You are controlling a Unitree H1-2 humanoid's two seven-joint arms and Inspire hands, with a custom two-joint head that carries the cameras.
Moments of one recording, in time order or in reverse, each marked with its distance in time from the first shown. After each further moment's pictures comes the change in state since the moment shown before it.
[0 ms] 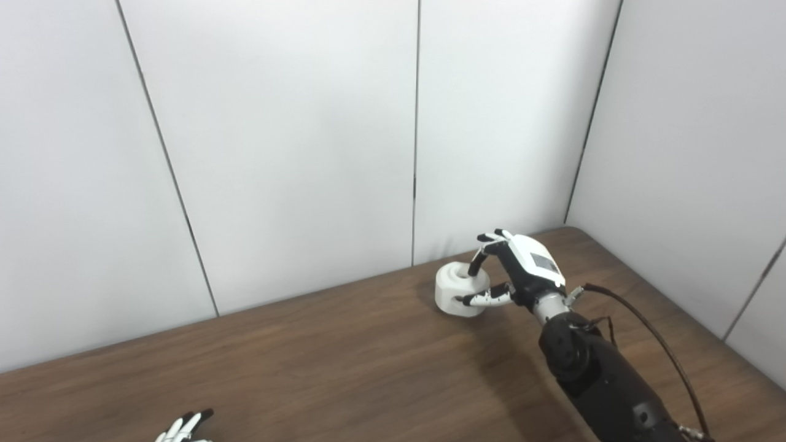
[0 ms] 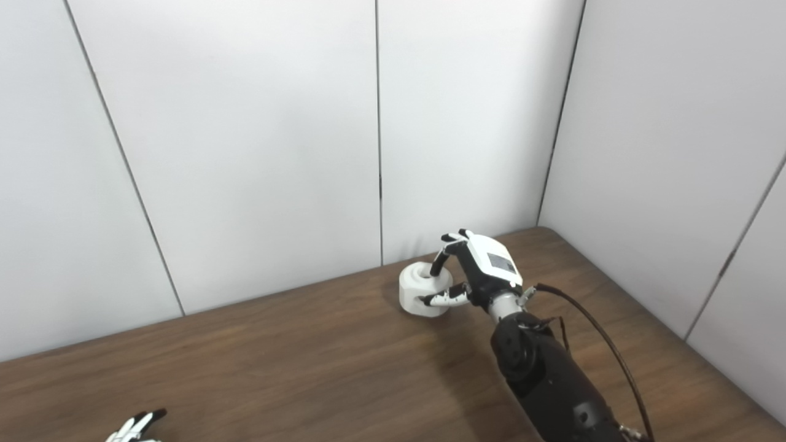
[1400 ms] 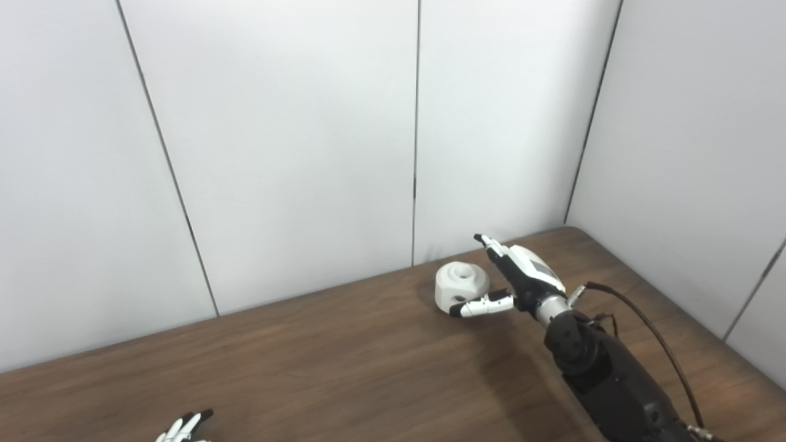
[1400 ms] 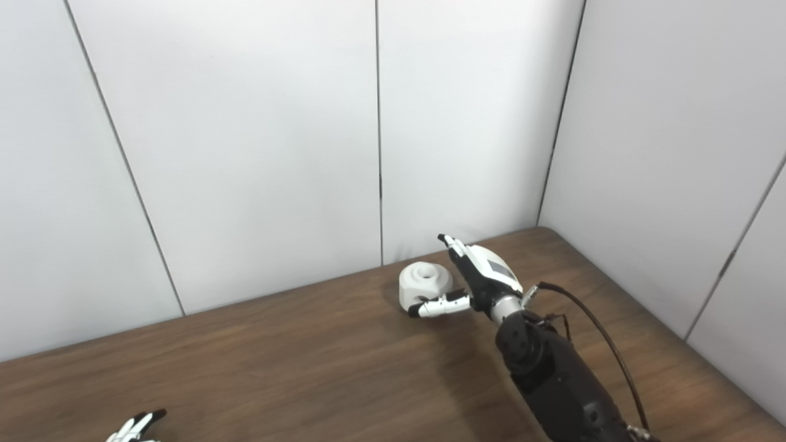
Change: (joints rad) left arm 0.001 0.000 0.002 0.001 -0.005 -0.005 0.000; right arm 0.008 -0.011 -0.017 -0.059 0.070 0.116 0.197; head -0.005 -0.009
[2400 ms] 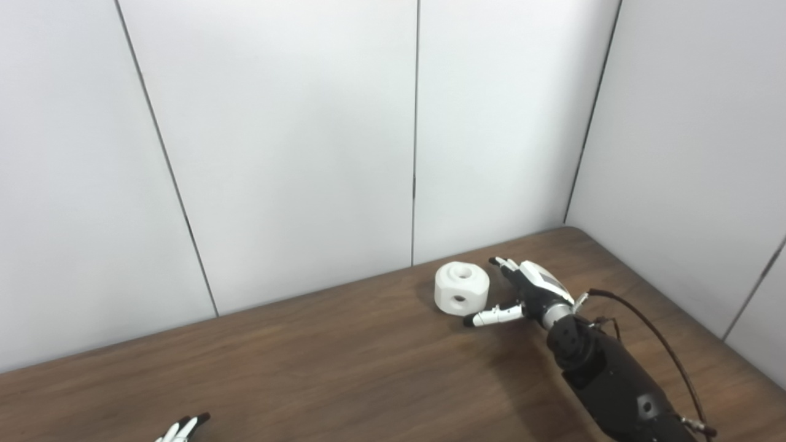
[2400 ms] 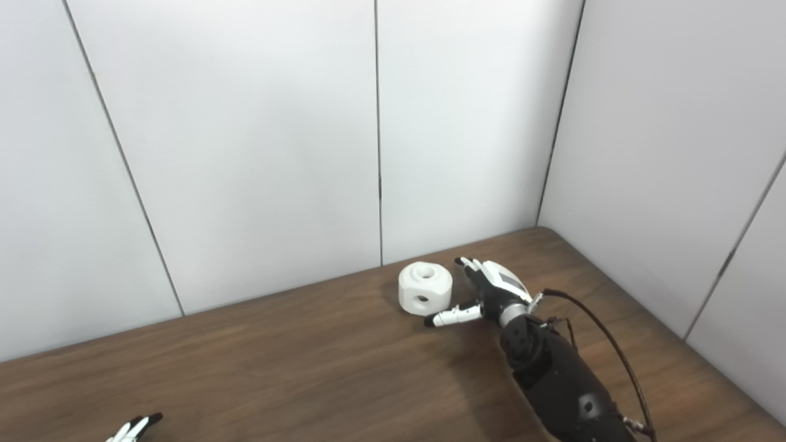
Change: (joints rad) left arm 0.021 0.000 0.010 -0.010 -0.001 -0.008 0.005; right arm -0.036 -0.007 0.016 0.152 0.011 0.061 -0.005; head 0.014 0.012
